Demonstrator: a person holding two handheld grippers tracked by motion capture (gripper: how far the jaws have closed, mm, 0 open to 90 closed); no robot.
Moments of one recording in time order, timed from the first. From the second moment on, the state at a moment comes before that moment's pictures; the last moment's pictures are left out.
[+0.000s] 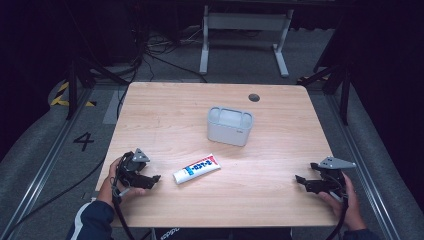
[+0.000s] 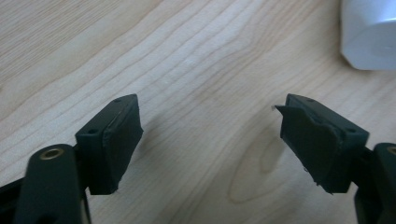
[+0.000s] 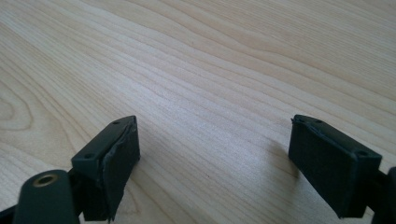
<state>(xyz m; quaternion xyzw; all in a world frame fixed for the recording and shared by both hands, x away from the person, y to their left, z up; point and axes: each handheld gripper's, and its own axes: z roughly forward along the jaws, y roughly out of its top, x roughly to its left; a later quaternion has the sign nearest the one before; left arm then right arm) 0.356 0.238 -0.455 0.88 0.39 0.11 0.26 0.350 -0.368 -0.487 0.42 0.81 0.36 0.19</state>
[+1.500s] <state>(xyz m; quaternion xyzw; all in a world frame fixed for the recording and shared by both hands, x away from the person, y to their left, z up) 0.396 0.102 -0.434 0.96 0.22 0.04 0.15 0.349 -0.367 -0.486 0.42 0.81 0.36 0.20</state>
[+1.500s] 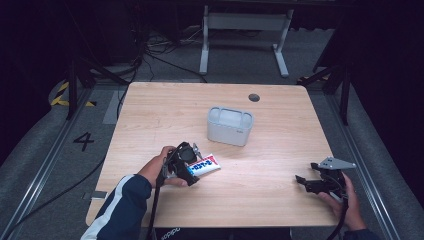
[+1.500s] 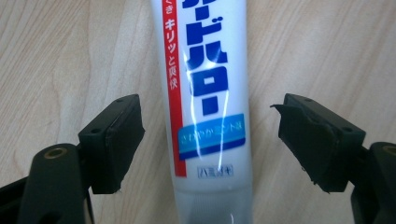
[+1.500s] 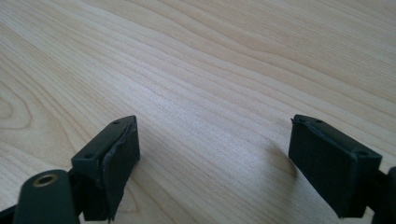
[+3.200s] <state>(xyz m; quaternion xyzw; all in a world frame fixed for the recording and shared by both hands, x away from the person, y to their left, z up) 0.411 0.086 -0.424 0.95 0.21 0.07 0.22 0.349 -0.367 -0.486 0.42 0.81 0.36 0.20</state>
